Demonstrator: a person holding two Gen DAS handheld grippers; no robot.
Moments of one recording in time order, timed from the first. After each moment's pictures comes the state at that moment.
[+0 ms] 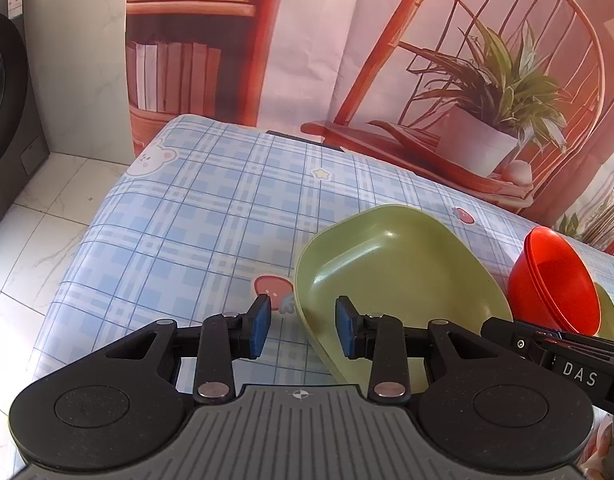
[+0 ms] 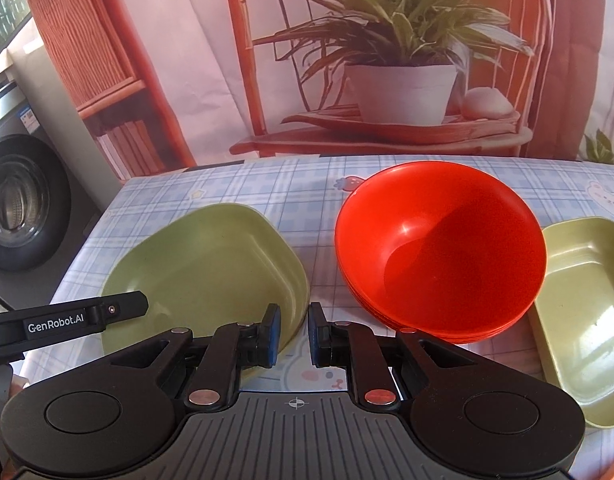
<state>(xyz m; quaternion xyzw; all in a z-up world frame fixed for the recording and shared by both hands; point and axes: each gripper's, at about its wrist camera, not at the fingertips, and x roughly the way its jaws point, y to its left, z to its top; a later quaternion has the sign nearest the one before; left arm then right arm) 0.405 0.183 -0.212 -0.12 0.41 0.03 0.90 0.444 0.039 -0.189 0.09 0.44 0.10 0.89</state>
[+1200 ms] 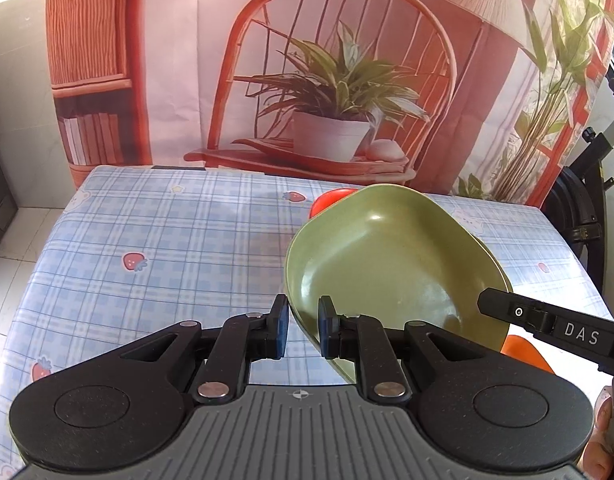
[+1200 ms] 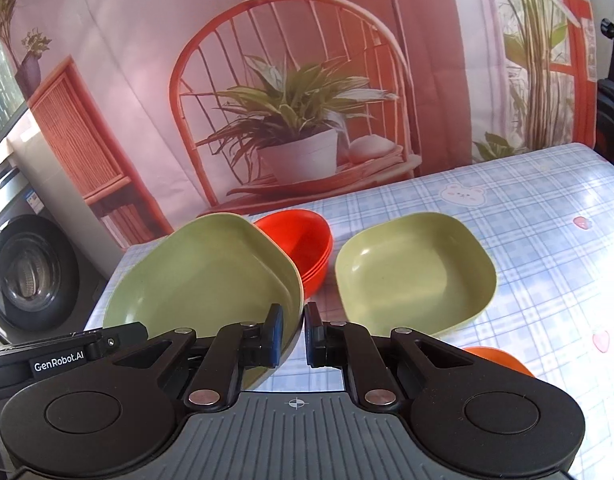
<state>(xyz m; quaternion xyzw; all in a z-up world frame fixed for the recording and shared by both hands) 0.317 0.046 -0.127 -0.06 0.38 -0.05 0.92 0.313 -0.107 -0.109 0.17 0.37 0.05 0.91</state>
